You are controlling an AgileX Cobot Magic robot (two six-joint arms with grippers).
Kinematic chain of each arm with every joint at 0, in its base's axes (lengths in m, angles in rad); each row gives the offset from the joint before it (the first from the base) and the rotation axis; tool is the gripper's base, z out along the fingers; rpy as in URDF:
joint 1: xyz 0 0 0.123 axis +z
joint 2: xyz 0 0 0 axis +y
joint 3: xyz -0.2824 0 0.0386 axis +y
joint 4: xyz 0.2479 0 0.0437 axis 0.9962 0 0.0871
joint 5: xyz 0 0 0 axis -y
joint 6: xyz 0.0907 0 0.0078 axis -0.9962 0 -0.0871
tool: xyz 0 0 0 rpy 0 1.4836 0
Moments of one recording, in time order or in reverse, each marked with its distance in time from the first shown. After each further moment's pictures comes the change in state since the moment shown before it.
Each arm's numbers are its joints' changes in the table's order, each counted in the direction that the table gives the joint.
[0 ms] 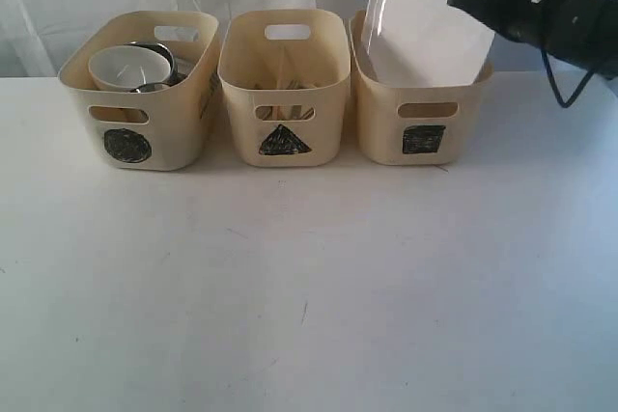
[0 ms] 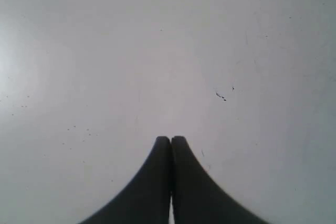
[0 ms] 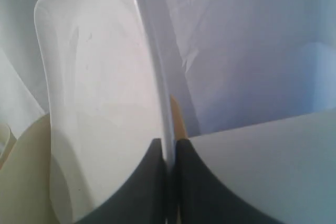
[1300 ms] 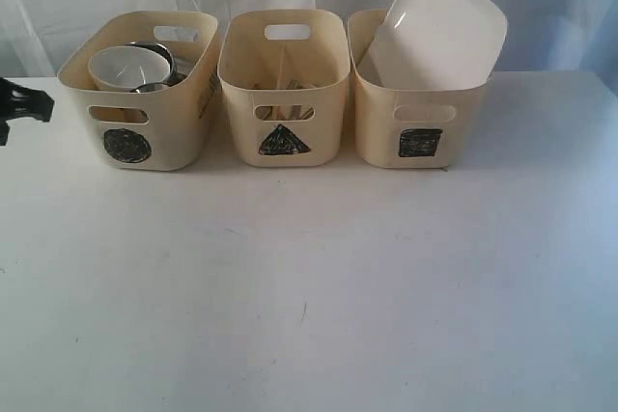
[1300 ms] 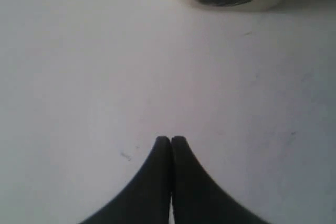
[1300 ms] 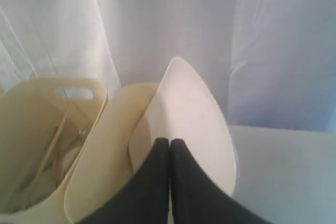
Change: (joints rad) left arm 0.000 -0.002 0.019 -0.289 0.264 -0.126; right arm 0.000 -0.356 0.005 0.006 -0.480 0.199
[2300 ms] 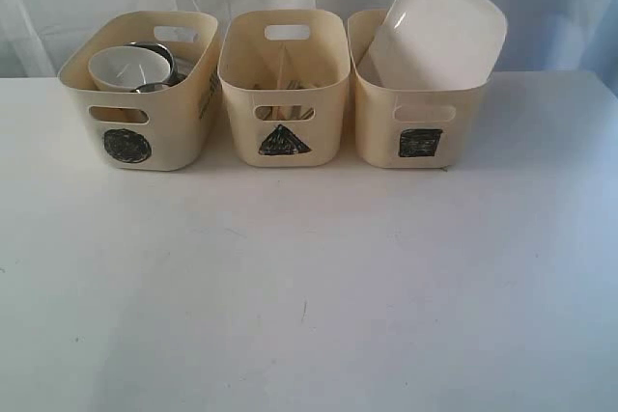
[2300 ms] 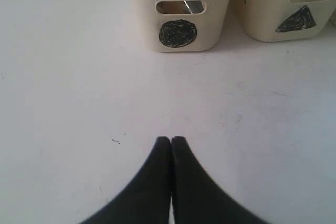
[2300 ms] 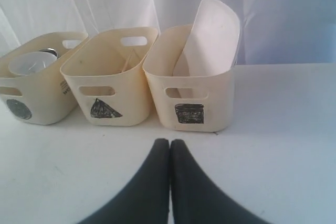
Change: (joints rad) left arm 0.000 -0.952 0.612 -0.110 0.159 -0.124; right arm 0.000 -1.156 0.887 0.057 -0.163 -0.049
